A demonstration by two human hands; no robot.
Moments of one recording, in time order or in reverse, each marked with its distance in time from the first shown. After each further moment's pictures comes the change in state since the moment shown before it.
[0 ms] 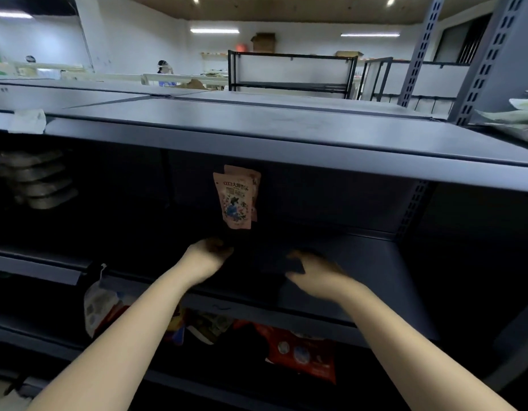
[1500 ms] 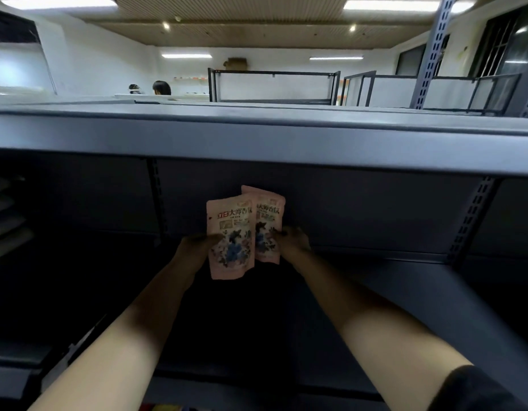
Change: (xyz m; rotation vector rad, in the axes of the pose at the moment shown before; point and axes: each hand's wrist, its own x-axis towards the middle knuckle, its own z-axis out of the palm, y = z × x) left_hand 0.188 -0.048 -0.035 -0.780 0.009 -0.080; right_hand 0.246 -0.056 0.030 0.546 0.375 0.244
